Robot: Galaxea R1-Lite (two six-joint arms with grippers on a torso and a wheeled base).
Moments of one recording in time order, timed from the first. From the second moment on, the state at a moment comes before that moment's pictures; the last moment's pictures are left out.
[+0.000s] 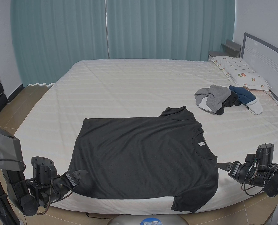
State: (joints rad) left arm -0.27 2.02 -0.02 -1.31 0.06 -0.86; right arm 0.10 1.95 -0.06 -1.28 0.22 0.66
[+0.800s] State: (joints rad) left arm -0.15 2.22 -0.02 -1.44 0.01 -0.86; right arm 0.11 1.96 -0.05 -1.28 0.24 0.67
